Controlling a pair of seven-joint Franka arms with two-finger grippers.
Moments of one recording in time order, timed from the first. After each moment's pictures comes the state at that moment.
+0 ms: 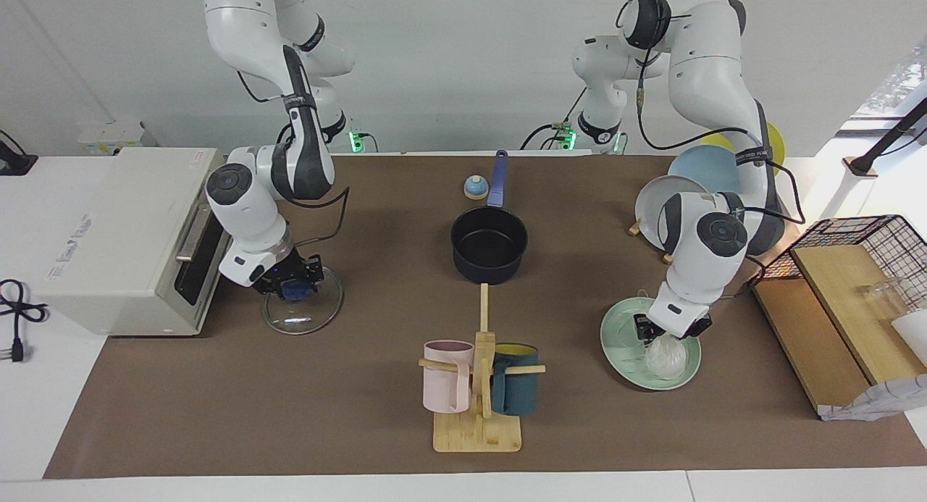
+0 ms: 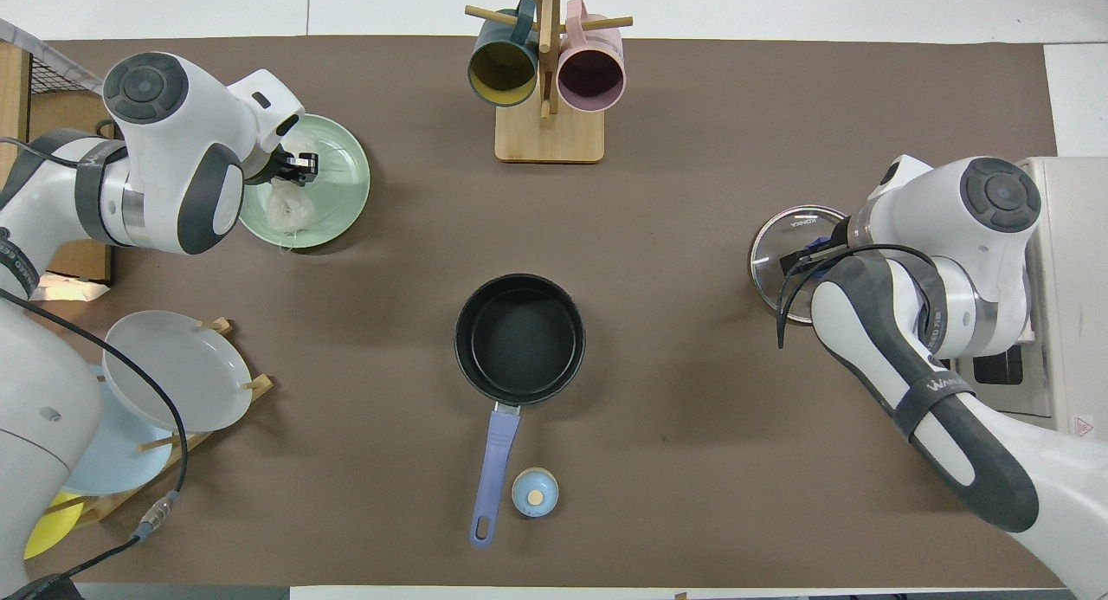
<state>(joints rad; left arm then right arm) -0.06 0.54 -0.12 -1.61 0.18 2.22 -0.18 0.05 0.24 0.00 -2.07 0.03 2.32 -0.21</state>
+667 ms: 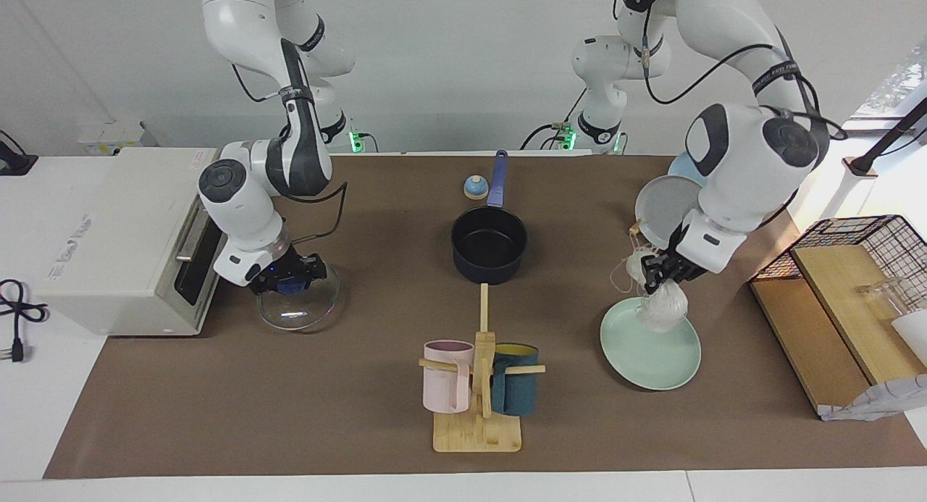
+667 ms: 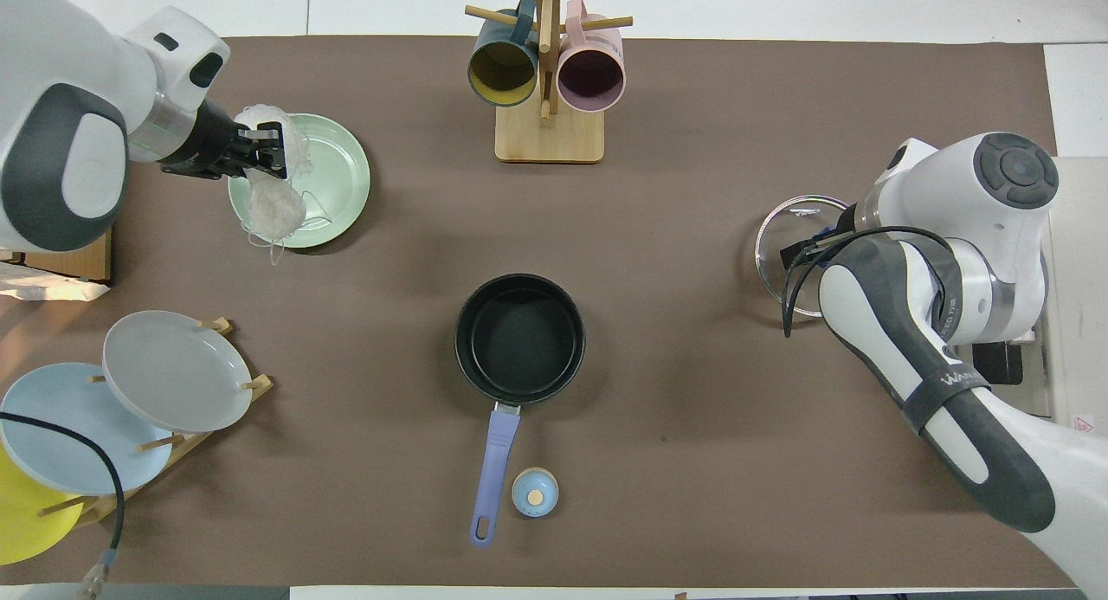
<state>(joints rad) -0.08 0.26 -0.14 -1.52 -0.09 1.83 -0.27 0.05 0.24 0.00 -2.00 0.03 2.24 -0.21</state>
